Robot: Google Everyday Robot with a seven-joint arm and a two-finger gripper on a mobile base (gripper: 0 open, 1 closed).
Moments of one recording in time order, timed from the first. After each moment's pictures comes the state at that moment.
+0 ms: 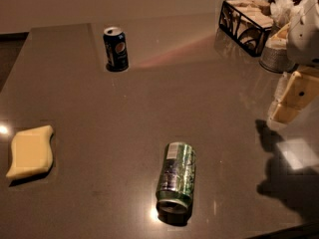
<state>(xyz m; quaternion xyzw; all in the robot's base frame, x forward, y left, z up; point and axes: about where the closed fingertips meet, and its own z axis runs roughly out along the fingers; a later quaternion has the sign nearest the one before) 0.438 -0.215 0.982 -0.60 0.78 -0.04 0.17</state>
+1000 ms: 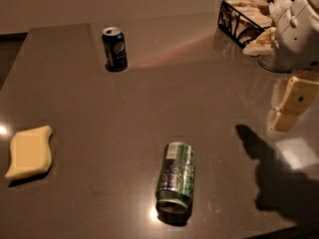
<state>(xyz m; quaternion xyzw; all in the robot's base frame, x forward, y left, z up) 0.420 -0.185 0.982 -0.68 0.71 0.01 0.16</state>
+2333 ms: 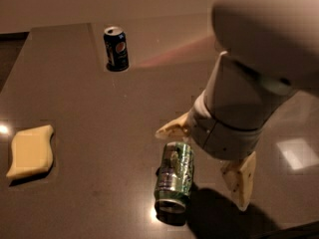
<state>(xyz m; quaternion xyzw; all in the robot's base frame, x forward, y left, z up) 0.329 -0.079 0.891 -0.92 0.39 0.03 0.08</state>
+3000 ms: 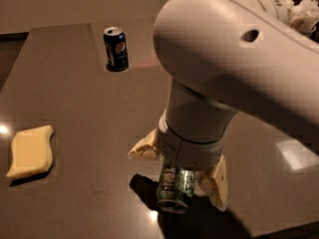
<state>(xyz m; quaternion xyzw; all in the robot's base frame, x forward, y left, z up) 0.320 -0.039 0.867 -0.96 0.27 0.04 0.06</state>
